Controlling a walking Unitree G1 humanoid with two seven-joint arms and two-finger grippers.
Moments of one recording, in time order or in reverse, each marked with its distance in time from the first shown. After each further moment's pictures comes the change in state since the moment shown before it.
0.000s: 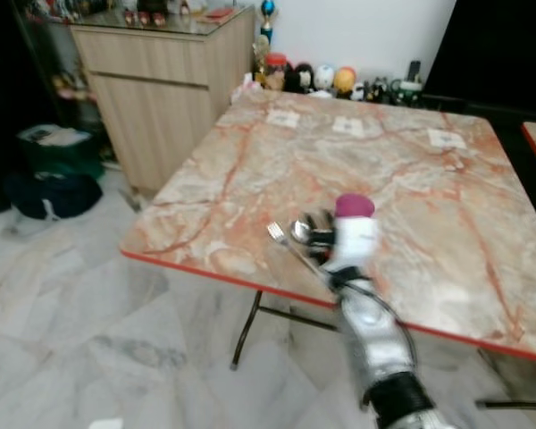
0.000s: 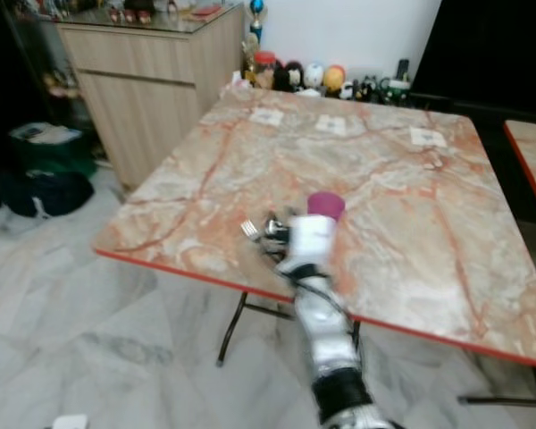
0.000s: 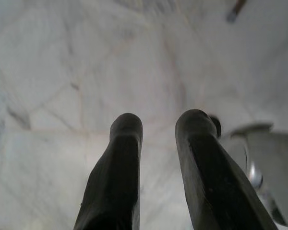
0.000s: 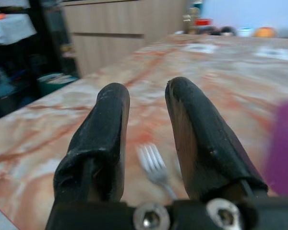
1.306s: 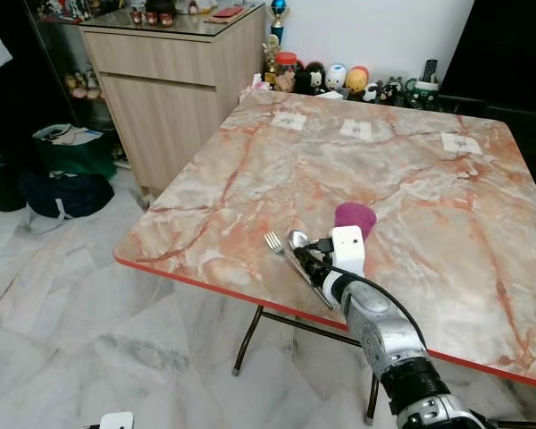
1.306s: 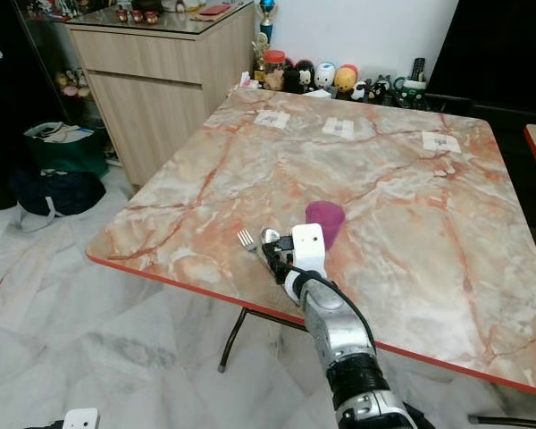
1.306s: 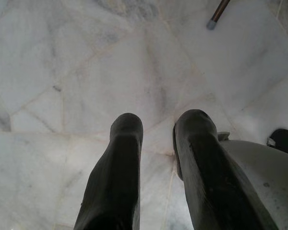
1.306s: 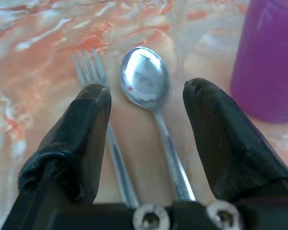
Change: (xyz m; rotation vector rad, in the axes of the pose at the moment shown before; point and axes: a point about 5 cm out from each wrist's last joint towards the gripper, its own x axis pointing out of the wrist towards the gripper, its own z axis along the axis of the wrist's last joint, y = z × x) left arm 0.000 -0.013 -0.003 -0.011 0.011 -0.048; right arm -0.006 -0.036 -0.029 0.031 0.428 -0.051
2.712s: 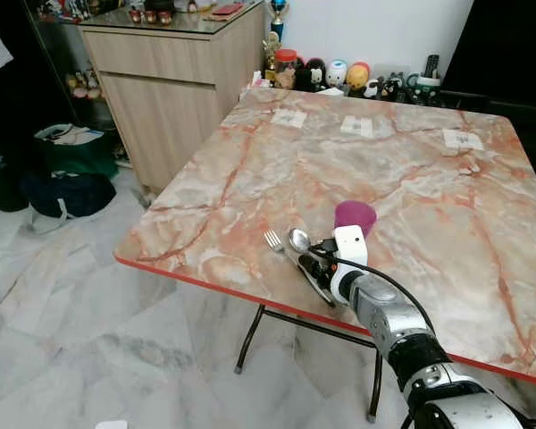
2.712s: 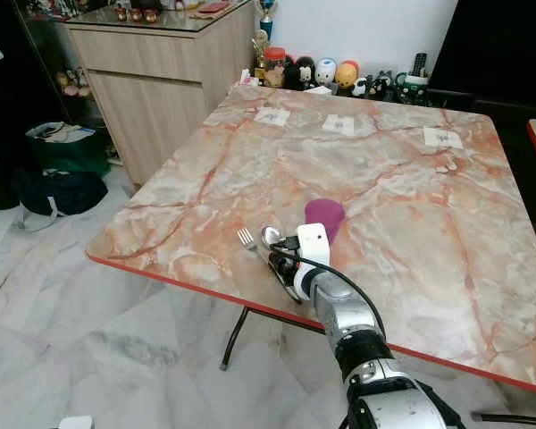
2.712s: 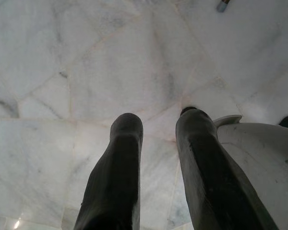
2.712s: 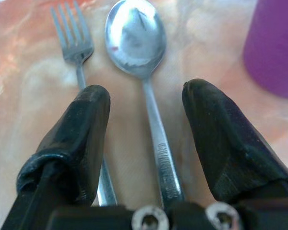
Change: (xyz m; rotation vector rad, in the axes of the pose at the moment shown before) left arm -0.003 0.008 -0.008 0.008 0.046 0.006; right arm 0.012 -0.015 -0.010 -0.005 0.142 0.062
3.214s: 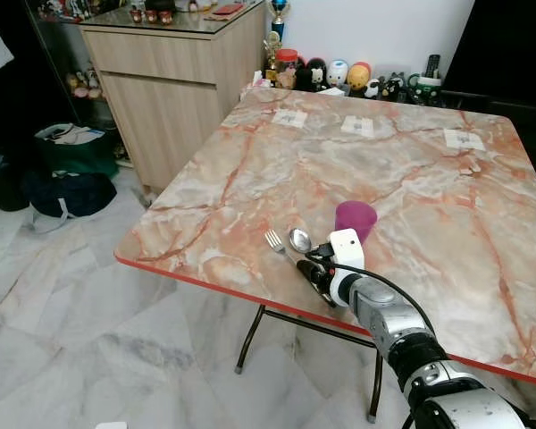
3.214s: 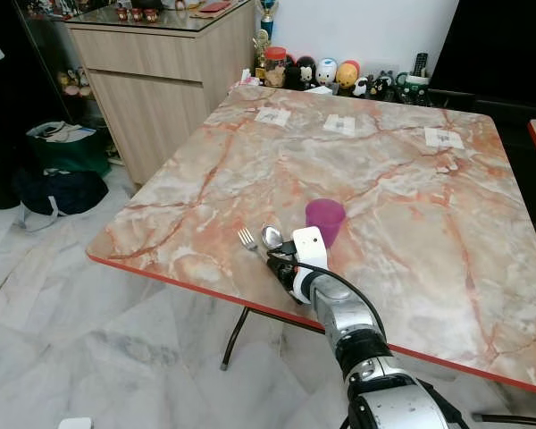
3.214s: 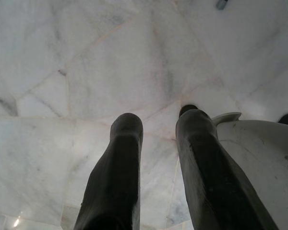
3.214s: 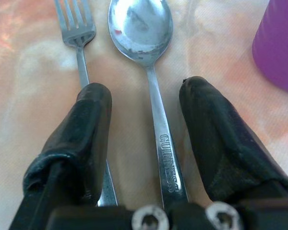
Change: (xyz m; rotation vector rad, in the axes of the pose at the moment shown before) left arm 0.000 0.000 -0.002 0.001 0.008 -0.005; right arm 0.001 -0.002 -0.003 -0.049 0.021 0.000
